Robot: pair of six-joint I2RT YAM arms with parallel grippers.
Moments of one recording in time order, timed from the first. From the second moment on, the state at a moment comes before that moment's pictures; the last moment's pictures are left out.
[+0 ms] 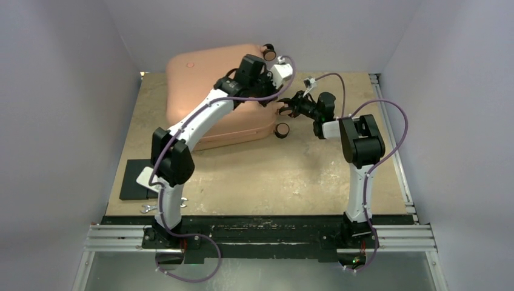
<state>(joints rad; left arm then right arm) -0.62 2.06 2.00 -0.55 0.27 0.38 0.16 2.18 1.19 0.96 -0.78 0.59</state>
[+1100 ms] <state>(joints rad) 0.20 1.85 1.56 -0.59 0.08 0.10 0.23 1.91 0.86 1.06 -0.49 0.36</state>
